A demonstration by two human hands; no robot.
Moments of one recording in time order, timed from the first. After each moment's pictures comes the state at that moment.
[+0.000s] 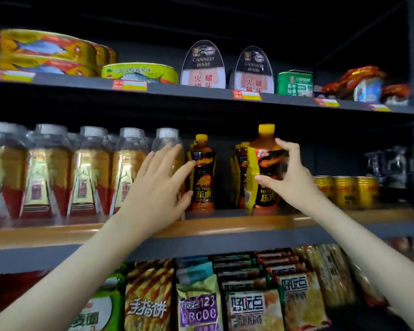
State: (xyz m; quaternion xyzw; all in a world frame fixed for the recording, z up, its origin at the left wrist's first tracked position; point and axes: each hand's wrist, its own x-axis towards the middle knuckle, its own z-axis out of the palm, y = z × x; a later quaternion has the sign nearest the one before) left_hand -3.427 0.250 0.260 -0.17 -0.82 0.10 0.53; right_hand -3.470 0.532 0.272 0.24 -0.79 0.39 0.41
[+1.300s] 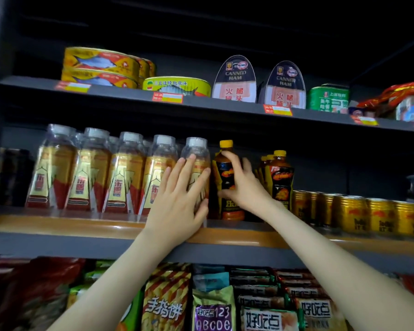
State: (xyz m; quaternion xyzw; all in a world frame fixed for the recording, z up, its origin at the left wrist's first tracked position) left_hand -3.447 0.243 0.234 -0.12 -0.80 0.03 0.59; right_hand -3.508 0.417 0.292 0.31 -0.85 0.24 0.35
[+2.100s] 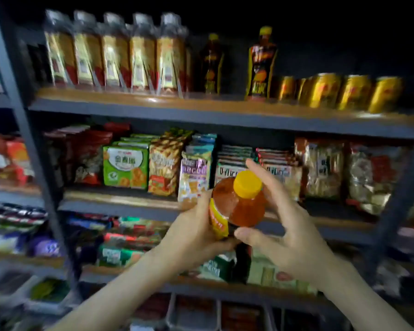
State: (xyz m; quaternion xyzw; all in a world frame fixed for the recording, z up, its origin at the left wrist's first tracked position) left_hand -3.249 0.417 0.041 -0.14 -0.89 -0.33 0.29; right_hand -3.289 0.594 0.086 0.47 -0.73 0.46 0.14
